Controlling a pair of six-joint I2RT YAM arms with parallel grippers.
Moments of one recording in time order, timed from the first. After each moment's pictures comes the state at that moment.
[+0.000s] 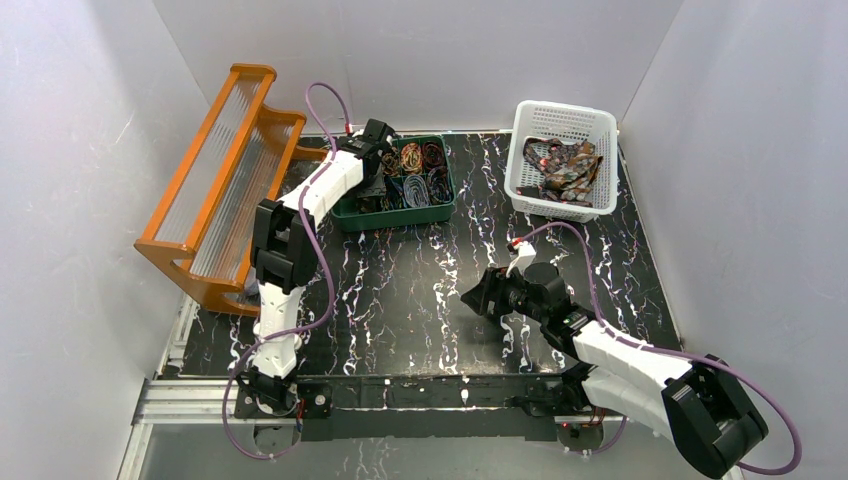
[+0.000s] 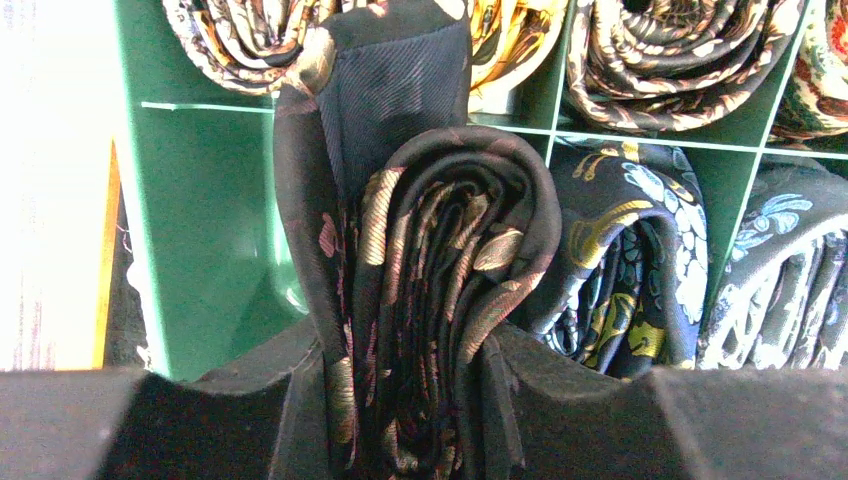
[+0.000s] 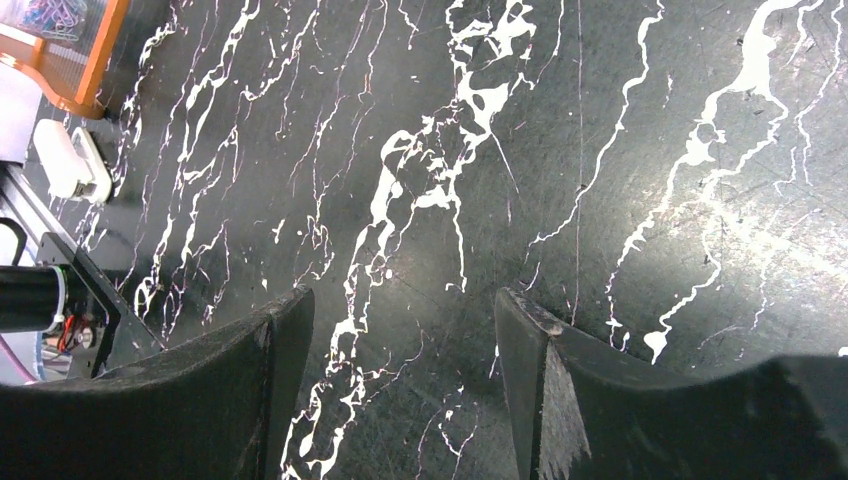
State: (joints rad) left arm -0.42 2.19 1.93 -0.89 -0.36 -0.51; right arm 0.62 0.95 0.23 0.25 -0.21 0.55
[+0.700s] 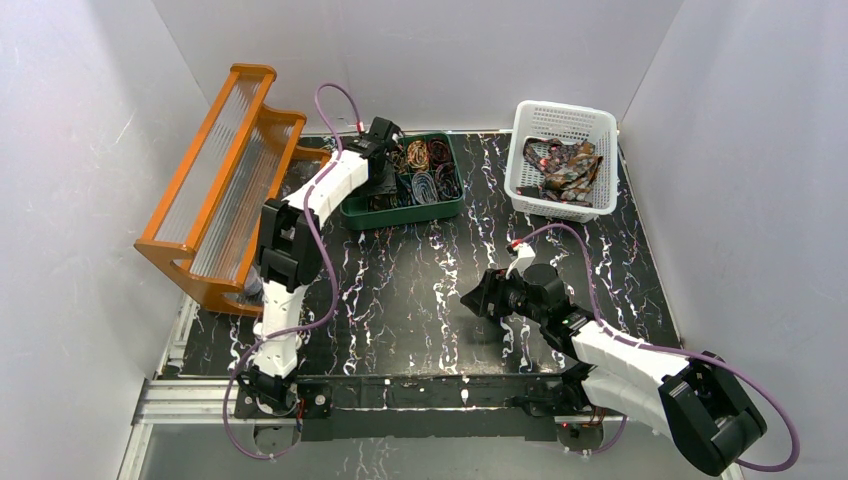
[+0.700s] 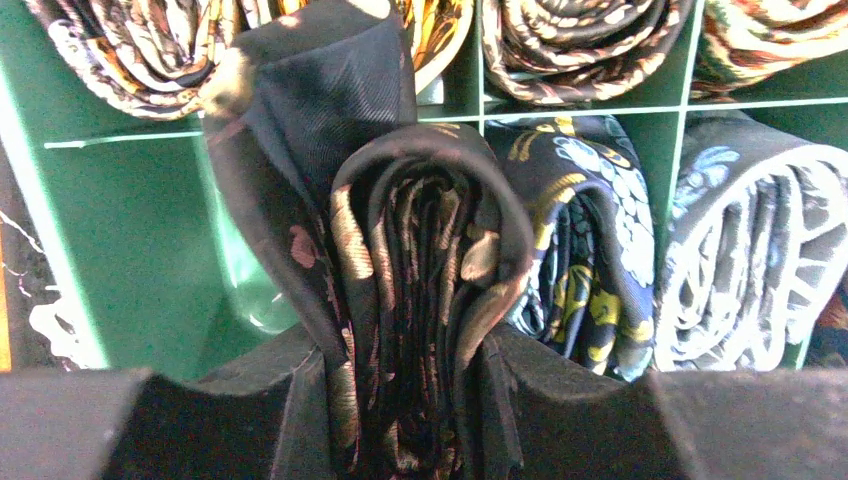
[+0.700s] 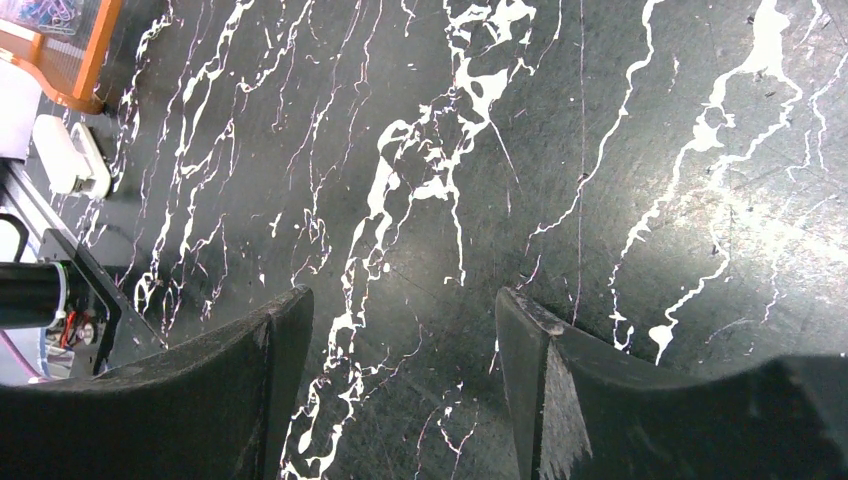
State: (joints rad) left arm -0.43 2.21 1.97 -0.85 -0.24 -0.48; right arm 0.62 0.97 0.21 0.28 -0.22 0.57
